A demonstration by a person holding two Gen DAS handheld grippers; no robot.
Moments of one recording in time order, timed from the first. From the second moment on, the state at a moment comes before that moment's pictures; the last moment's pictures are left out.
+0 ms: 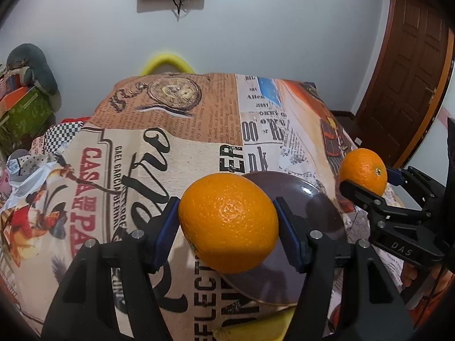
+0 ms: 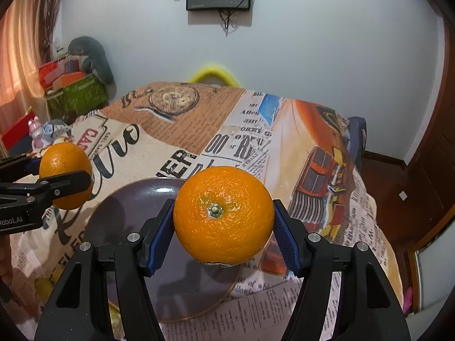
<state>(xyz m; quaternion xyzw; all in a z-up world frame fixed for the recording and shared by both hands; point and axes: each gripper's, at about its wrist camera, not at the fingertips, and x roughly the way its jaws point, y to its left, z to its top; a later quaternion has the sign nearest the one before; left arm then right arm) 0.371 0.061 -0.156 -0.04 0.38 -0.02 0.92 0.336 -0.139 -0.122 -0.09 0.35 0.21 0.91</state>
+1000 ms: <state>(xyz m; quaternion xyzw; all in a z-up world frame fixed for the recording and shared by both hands) 0.428 0.045 -0.211 -0.02 0.47 -0.04 0.88 0.372 -0.118 -0.178 -0.12 0.44 0.25 0.85</state>
